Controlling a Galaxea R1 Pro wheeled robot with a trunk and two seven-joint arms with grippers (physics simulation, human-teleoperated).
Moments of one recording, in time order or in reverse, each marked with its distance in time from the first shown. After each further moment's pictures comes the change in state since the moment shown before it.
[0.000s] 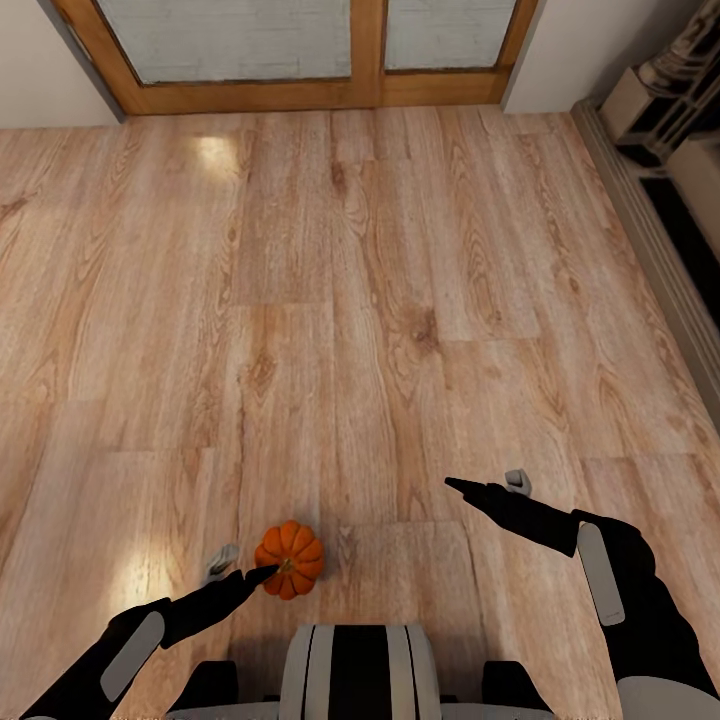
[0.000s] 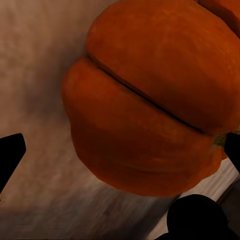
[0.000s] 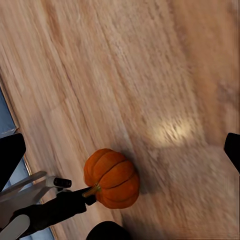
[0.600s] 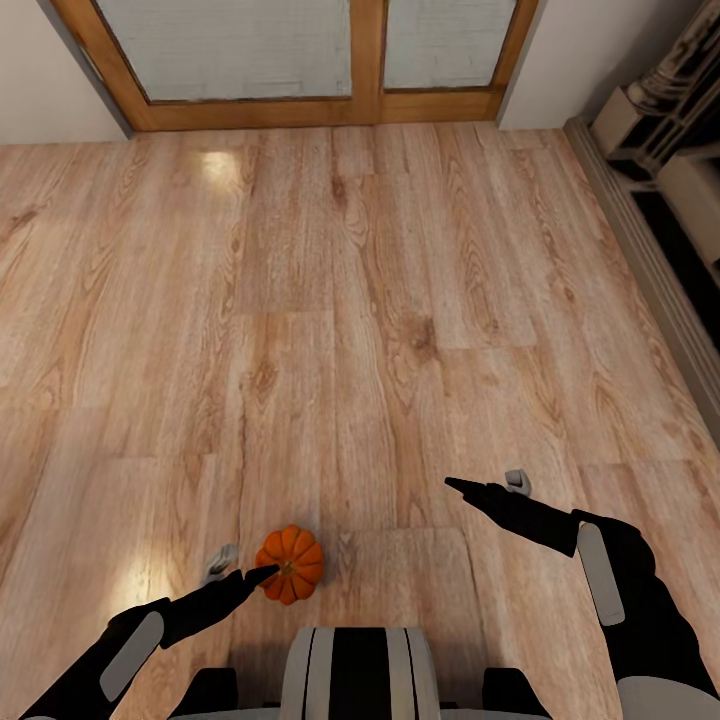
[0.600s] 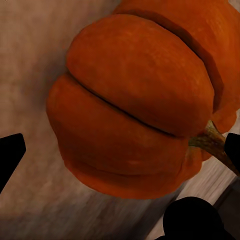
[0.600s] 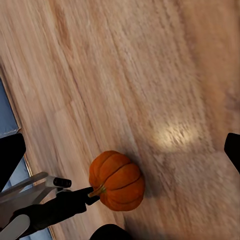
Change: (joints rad) left arm 0.000 0.001 0.000 0.000 0.000 0.000 -0.005; right arm 0.000 0.000 0.000 0.000 -0.001 0.000 0.000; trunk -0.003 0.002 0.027
